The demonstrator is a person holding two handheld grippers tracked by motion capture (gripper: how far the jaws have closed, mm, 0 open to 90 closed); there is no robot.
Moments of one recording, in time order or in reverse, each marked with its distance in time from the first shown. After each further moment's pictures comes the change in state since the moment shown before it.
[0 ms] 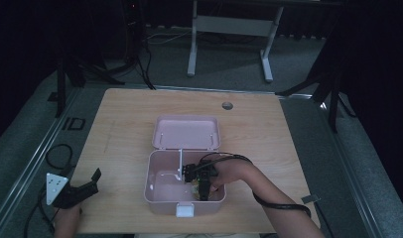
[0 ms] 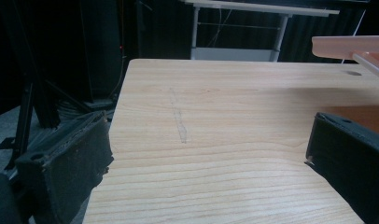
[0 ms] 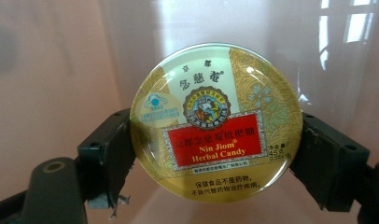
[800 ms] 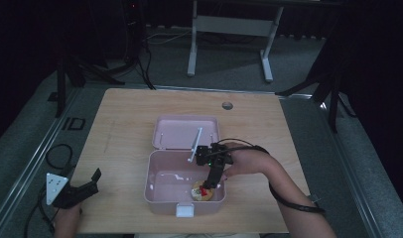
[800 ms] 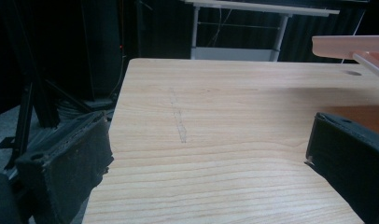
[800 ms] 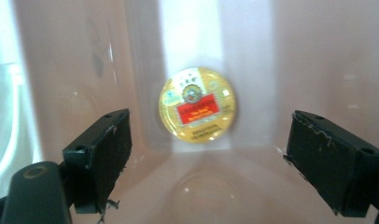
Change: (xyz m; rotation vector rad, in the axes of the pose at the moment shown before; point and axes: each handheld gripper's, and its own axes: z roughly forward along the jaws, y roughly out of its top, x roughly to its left) left arm 0.000 0.000 0.000 0.000 0.000 -0.003; right arm 0.008 -0.040 -0.076 -0.279 -0.071 0.020
